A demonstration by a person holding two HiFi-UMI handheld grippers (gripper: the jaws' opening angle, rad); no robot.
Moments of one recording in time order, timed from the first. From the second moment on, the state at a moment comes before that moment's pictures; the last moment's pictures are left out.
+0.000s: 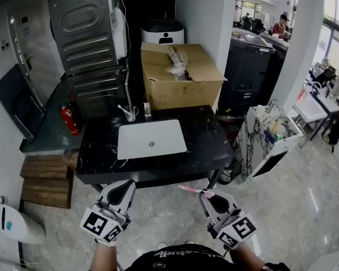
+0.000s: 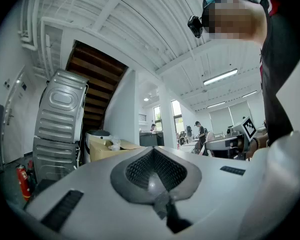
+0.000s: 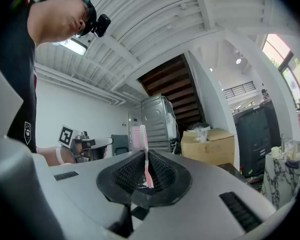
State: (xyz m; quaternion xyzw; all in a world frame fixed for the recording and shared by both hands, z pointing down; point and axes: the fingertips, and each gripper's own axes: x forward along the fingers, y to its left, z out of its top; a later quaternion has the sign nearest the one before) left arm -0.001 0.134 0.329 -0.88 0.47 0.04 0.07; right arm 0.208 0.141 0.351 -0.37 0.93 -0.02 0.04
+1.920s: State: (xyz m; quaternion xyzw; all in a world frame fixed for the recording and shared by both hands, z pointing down) left arm -0.093 0.132 0.362 -0.88 0.46 0.06 0.03; right arm 0.124 0.134 0.361 -0.39 0.92 -0.04 0.04
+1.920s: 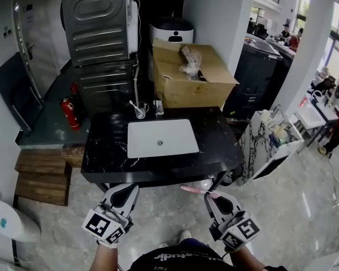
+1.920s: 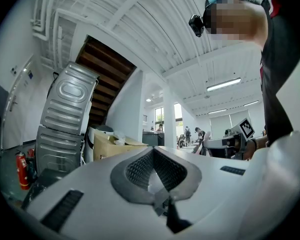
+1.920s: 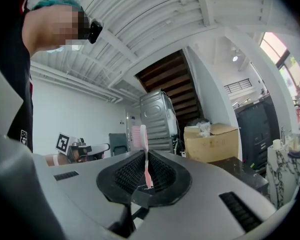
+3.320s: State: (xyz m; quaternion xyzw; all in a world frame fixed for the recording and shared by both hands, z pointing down) left arm -0.038 -0.141 0.335 -0.86 0.50 0.01 0.06; right arm 0.165 -0.175 0.356 -0.32 0.94 -0.06 0.09
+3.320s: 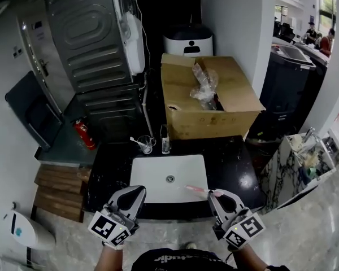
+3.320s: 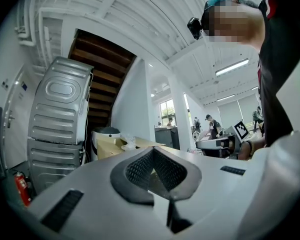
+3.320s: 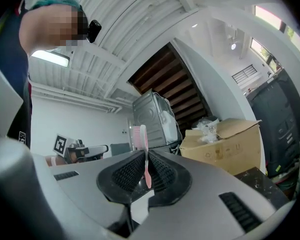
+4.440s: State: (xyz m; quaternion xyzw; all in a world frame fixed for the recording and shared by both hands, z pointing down) left arm -0.187 -0.305 0.379 -0.85 0.53 0.03 0.03; right arm -0.039 -0.367 0.383 -0.28 0.96 -0.05 0.06
